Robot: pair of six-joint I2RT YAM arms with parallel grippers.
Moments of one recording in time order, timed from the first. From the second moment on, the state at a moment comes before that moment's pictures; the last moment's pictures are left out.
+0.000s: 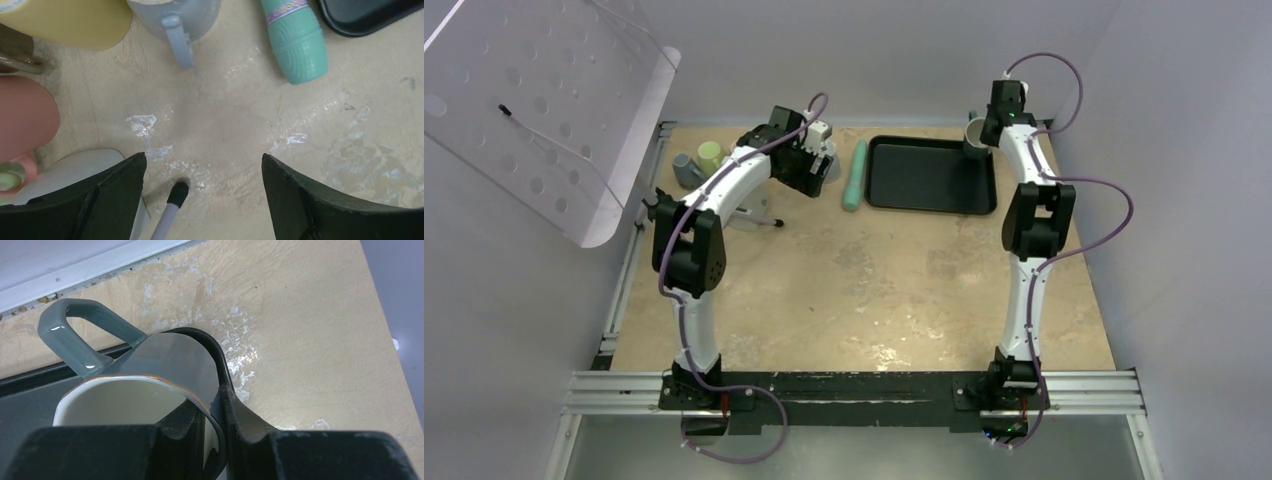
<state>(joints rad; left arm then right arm) -0.35 2.00 1.76 -0.70 0.13 0.17 -0.04 2.39 2.22 -0.56 0.30 0.21</state>
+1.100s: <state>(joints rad) -0.32 2.31 2.00 -0.67 0.03 0.03 -0.05 2.37 2.20 -0.60 0.22 0.22</state>
